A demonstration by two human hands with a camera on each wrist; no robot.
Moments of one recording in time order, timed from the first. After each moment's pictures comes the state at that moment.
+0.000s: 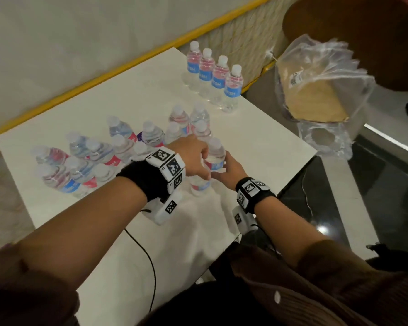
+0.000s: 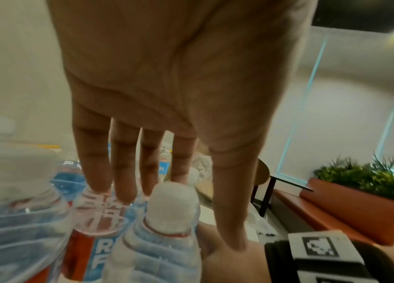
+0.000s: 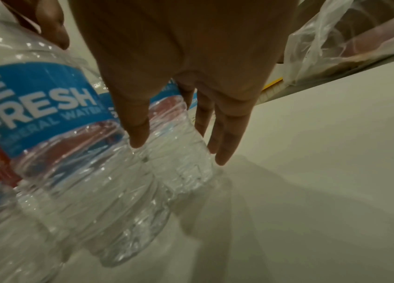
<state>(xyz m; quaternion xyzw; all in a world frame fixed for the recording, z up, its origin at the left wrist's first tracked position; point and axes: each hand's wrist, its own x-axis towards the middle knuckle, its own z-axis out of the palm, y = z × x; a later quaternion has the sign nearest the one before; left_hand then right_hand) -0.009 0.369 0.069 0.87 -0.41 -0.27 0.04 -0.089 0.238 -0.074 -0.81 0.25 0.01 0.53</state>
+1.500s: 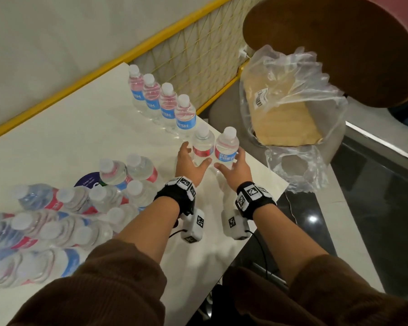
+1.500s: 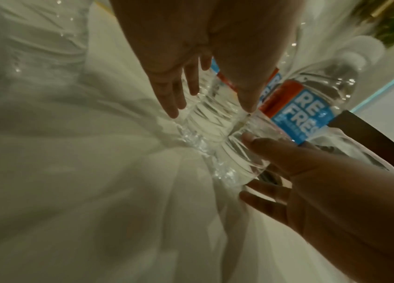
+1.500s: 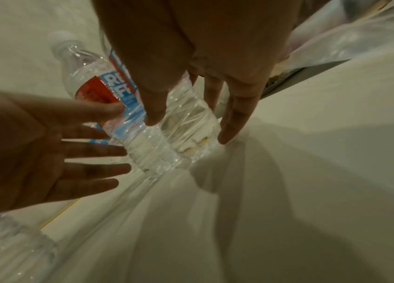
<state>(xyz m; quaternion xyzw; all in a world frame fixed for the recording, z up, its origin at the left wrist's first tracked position) 0.045 0.159 -0.080 0.83 -0.13 -0.23 0.49 -0.047 0.049 -0.105 -0.73 0.40 -0.11 0.54</state>
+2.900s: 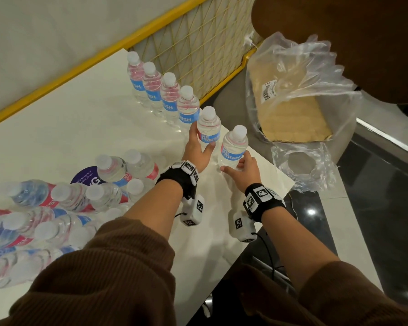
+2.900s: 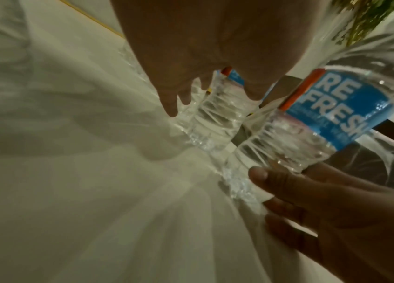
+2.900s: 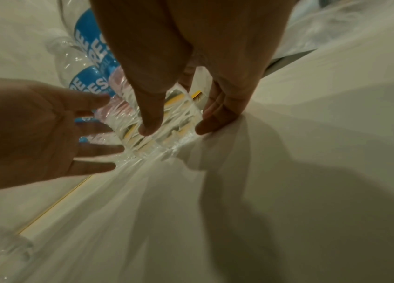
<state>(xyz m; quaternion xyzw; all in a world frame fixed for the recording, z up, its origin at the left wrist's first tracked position) 0.069 0.133 -0.086 0.80 -0.20 -0.24 0.52 -0.053 0.041 -0.119 -0.75 0.43 -0.08 0.49</state>
